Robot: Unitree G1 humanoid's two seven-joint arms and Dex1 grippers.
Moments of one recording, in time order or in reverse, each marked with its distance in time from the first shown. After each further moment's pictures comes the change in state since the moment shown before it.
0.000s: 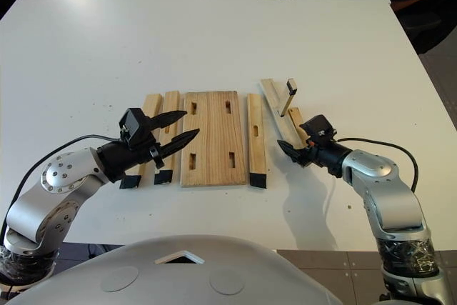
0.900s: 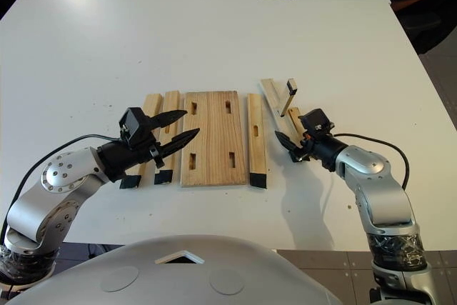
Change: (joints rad) left arm 0.001 -0.002 -0.001 0.003 0.003 -0.006 -0.001; right arm -0.008 0.054 0.031 0.018 -0.031 -0.069 -0.036
